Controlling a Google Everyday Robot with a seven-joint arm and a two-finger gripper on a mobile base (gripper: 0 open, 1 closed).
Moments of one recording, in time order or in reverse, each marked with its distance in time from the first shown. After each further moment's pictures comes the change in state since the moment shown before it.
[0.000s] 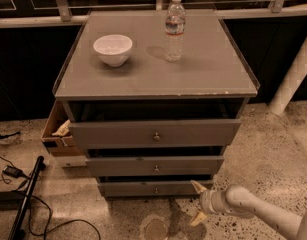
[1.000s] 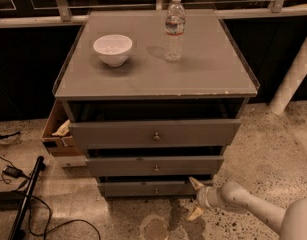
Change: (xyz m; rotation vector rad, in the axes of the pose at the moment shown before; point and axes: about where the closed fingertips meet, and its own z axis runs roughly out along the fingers) arm 0.014 -0.022 0.032 0.019 0.009 -0.009
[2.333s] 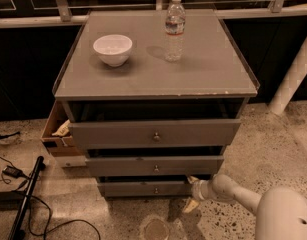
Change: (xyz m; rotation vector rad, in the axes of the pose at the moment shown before) arm 0.013 -0.032 0.041 -0.002 0.043 -0.035
